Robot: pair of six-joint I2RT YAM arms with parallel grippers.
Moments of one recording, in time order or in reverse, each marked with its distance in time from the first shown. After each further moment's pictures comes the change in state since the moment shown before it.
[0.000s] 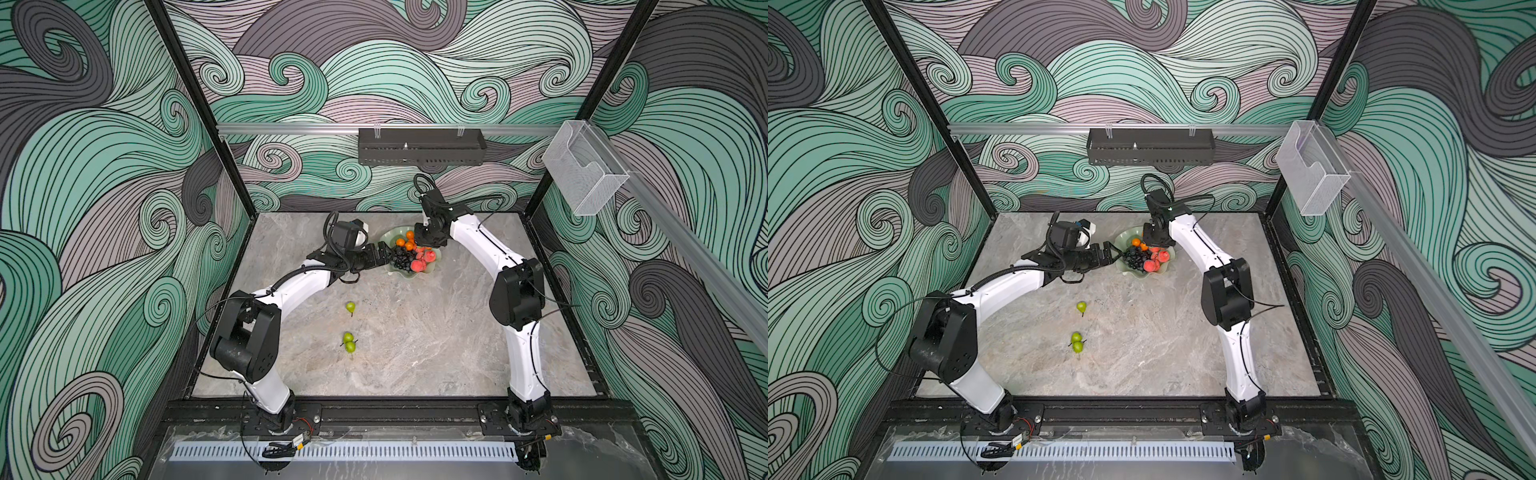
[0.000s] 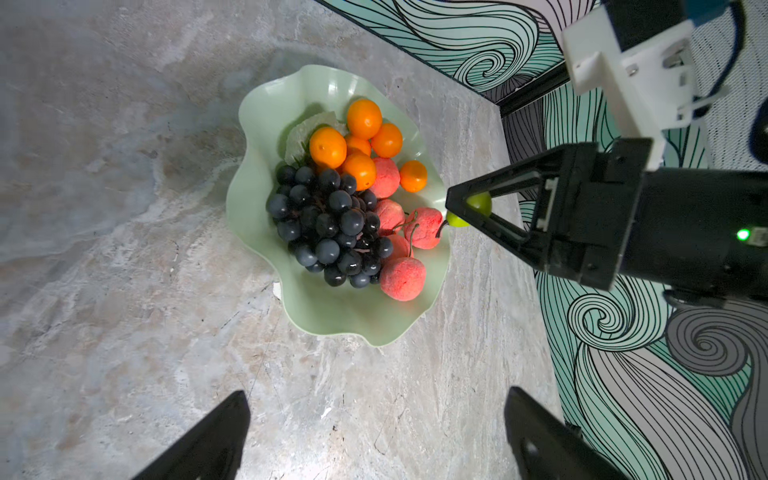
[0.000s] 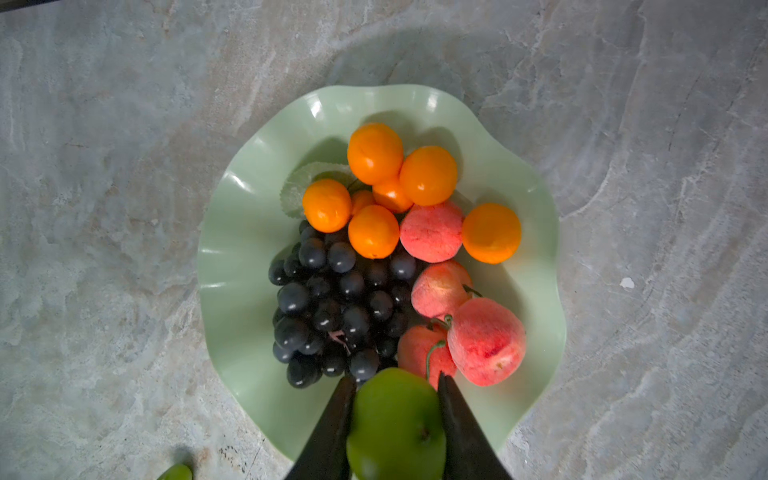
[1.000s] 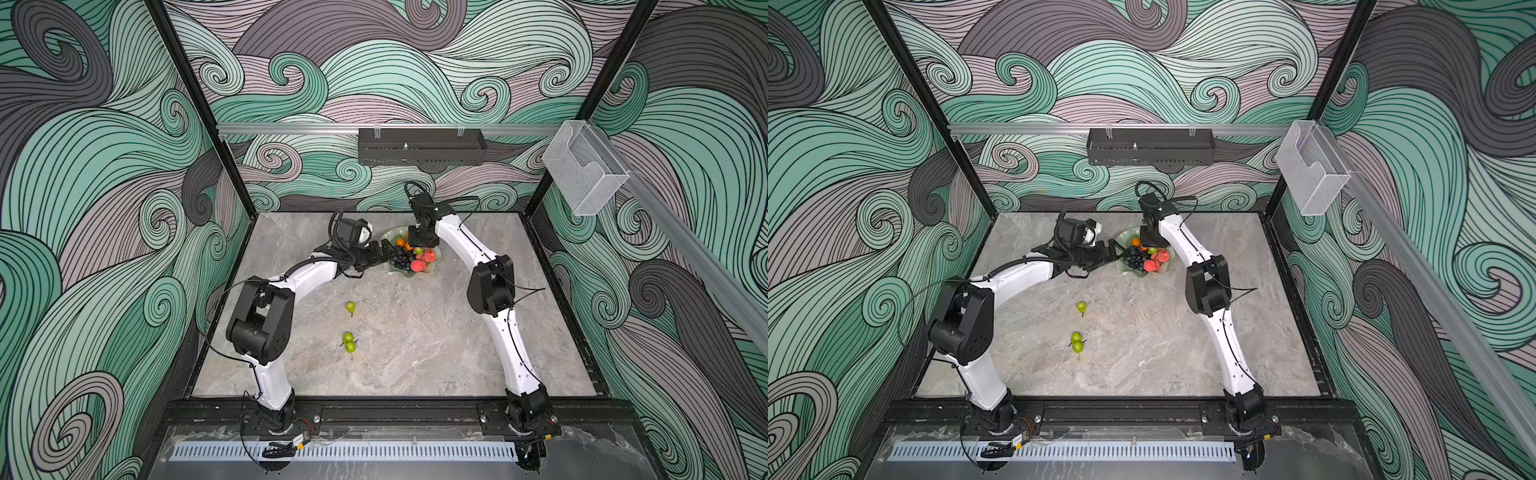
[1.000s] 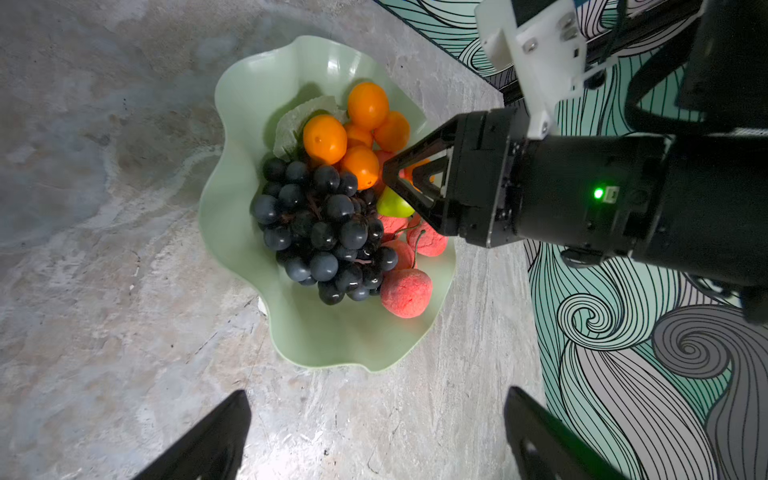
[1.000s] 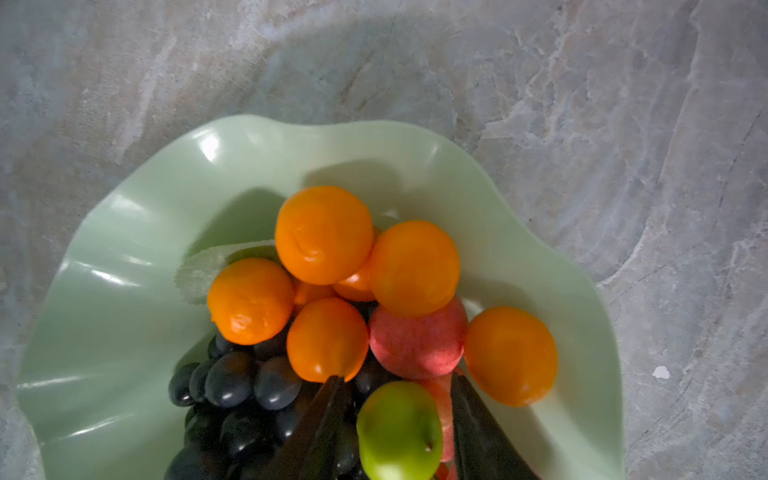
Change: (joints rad) left arm 0.012 0.127 0.083 -0.004 0.064 -0.012; right arm -0.004 0.291 0.327 -0.112 0.080 -0.028
